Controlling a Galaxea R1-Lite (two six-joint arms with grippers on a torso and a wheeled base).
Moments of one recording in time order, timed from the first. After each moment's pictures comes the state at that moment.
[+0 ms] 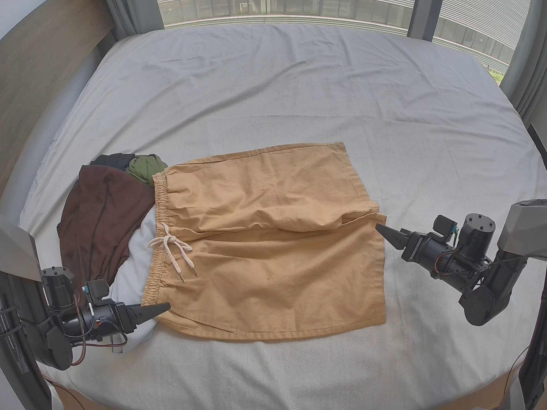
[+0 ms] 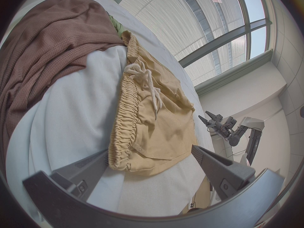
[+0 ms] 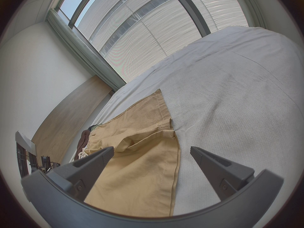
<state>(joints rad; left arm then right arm) 0.11 2.15 -0.08 -1.55 -0.84 -0.31 0.20 2.16 -0.50 -1.54 0.30 0.45</state>
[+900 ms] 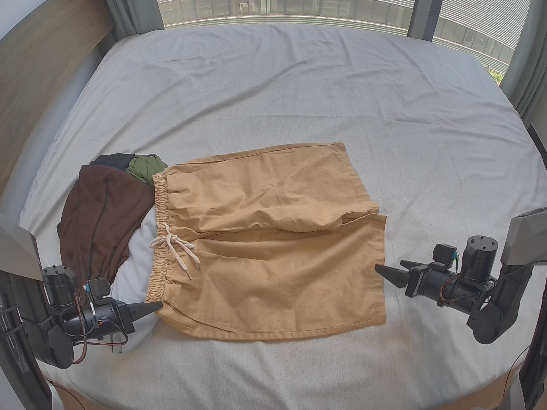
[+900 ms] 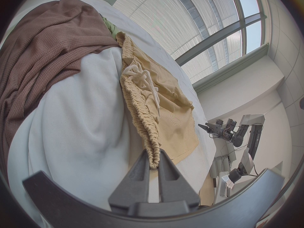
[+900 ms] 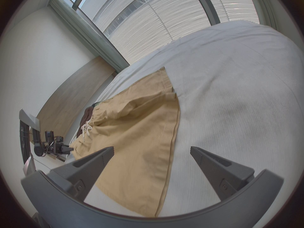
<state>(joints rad) 0.11 2.16 -0.10 -1.55 -0.85 -0.27 0.20 2.15 -0.32 -1.54 0.38 0.31</state>
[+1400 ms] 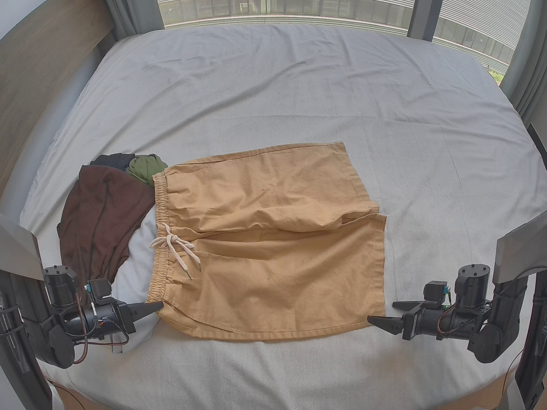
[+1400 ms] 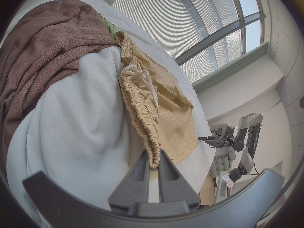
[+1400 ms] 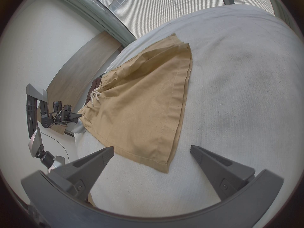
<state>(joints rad) 0.11 2.16 -0.11 -1.55 -0.85 -0.26 0.24 2.22 -0.14 -1.54 0.47 0.18</state>
